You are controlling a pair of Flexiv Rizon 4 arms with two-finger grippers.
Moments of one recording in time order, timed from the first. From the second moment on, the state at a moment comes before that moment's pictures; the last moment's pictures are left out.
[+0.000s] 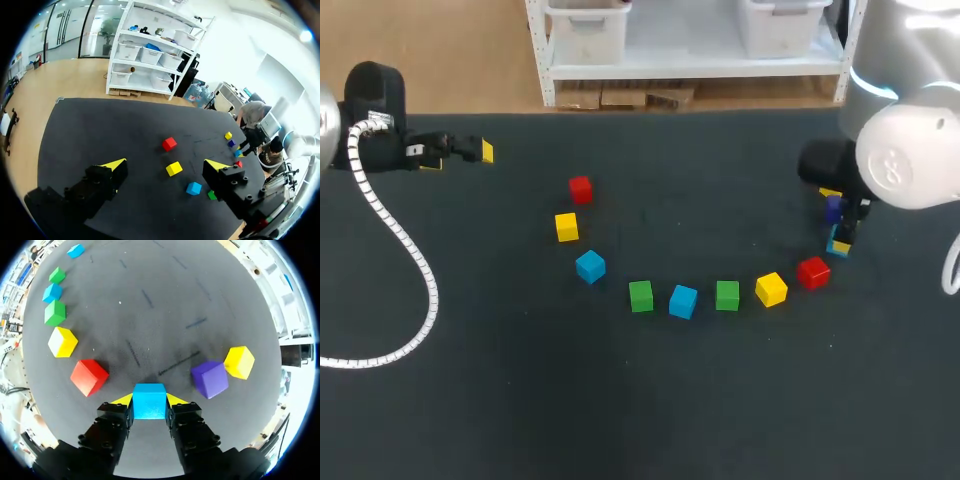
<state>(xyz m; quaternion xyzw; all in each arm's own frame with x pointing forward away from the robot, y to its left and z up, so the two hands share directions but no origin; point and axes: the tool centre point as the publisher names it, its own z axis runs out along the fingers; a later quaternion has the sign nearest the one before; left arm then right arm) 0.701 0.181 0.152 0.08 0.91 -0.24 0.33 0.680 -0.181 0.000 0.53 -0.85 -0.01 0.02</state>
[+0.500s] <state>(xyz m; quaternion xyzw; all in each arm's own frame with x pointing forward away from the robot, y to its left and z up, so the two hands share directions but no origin) 0.701 0.181 0.152 0.08 0.91 -0.24 0.33 0.697 -0.136 0.061 0.63 -0.78 0.03 -0.02</state>
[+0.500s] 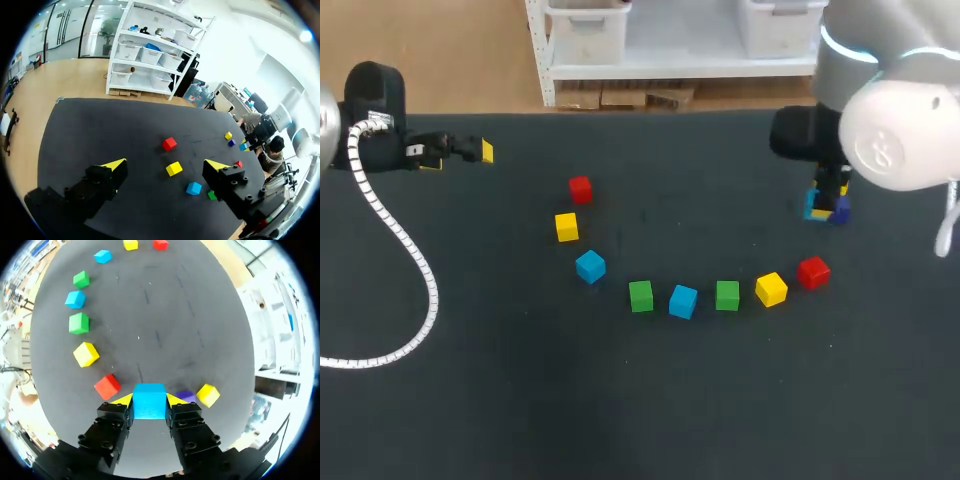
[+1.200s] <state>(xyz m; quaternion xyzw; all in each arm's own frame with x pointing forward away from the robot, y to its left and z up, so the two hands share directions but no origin) 0.701 0.181 0.152 0.08 0.91 -0.24 0.33 0.749 -0.055 0.049 0.72 -0.69 -0.02 -0.03</state>
